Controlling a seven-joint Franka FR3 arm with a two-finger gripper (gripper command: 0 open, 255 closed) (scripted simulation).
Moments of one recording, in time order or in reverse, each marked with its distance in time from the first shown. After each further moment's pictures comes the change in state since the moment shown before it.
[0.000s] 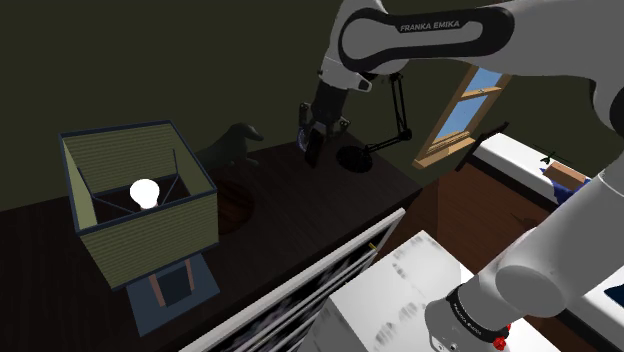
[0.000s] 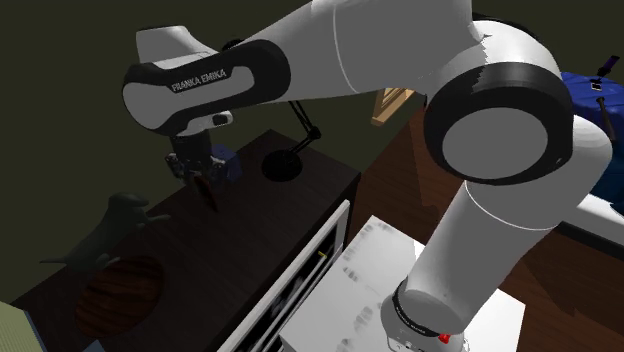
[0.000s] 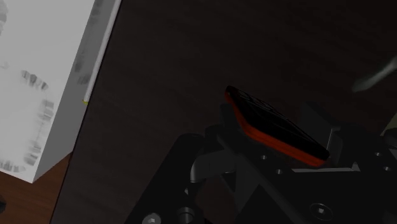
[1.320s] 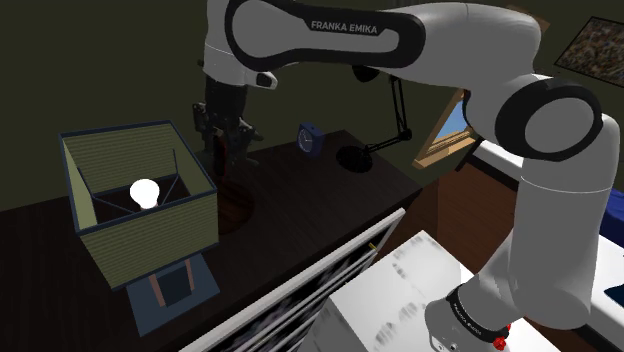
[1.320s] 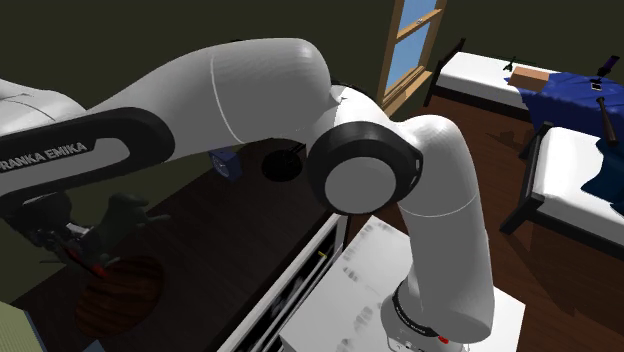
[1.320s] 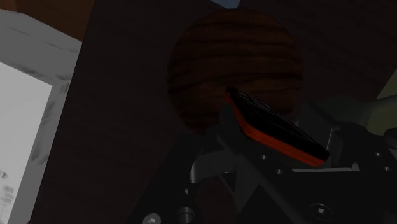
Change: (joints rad) arm 0.328 0.481 0.128 0.634 -0.201 -0.121 0.471
